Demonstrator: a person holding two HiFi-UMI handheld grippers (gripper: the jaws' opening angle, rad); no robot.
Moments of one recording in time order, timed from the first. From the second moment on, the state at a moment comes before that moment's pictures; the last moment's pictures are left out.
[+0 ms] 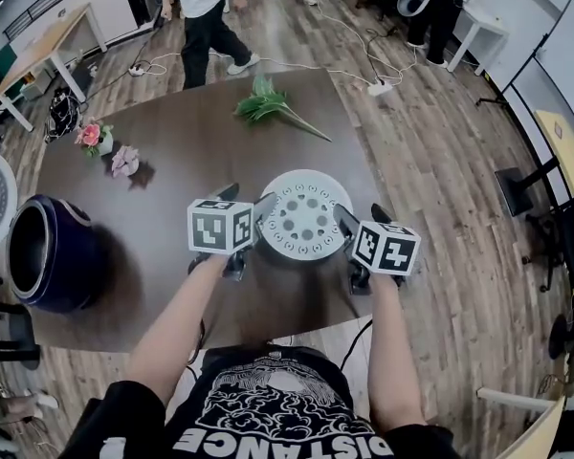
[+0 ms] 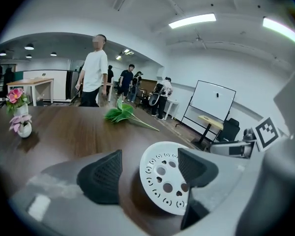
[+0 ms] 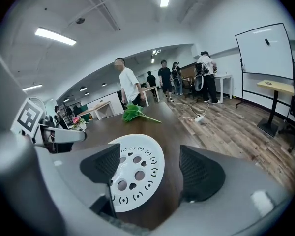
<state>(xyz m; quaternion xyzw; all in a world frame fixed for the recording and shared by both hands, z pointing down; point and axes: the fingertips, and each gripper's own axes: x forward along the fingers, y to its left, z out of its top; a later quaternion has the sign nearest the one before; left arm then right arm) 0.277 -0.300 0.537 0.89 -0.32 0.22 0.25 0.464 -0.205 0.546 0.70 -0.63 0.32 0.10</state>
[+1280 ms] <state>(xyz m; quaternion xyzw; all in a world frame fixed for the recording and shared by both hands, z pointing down) 0.280 -0.275 0.620 0.83 -0.31 0.25 0.40 0.454 -0.198 0.622 0.66 -0.61 0.42 0.13</state>
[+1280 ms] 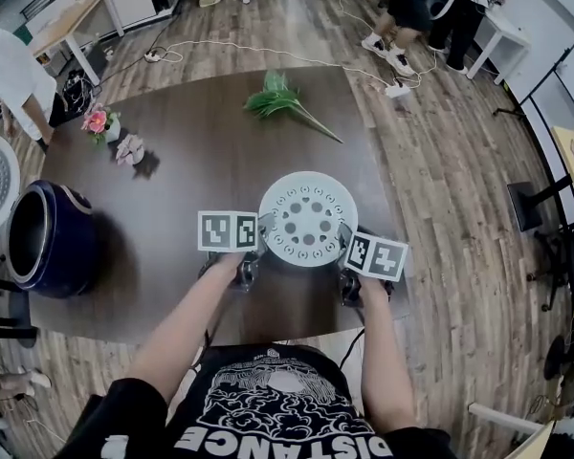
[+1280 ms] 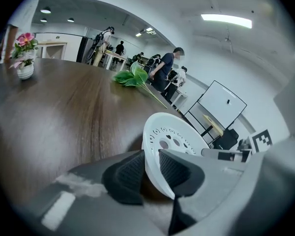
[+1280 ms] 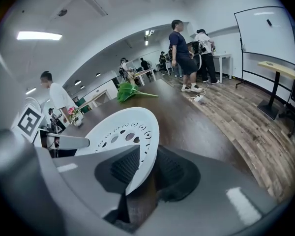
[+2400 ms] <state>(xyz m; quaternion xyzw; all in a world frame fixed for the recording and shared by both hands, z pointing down) 0.139 -0.296 0.527 0.83 -0.38 0.13 0.38 0.326 -0.250 0.530 0.62 -0.69 0.35 0.11</state>
